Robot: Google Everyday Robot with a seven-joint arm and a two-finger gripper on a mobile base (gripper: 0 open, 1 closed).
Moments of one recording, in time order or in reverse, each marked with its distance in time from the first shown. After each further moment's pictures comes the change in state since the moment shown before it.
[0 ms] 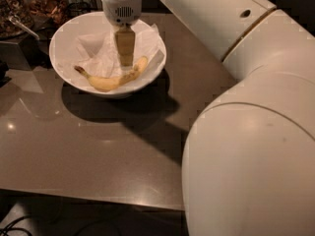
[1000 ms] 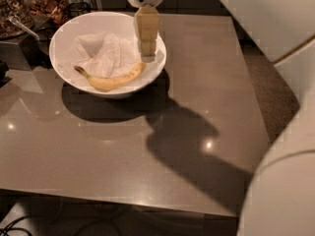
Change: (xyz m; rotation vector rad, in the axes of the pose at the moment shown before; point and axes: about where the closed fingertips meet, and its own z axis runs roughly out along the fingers) arm 0.042 0.028 -0.070 0.100 0.022 0.027
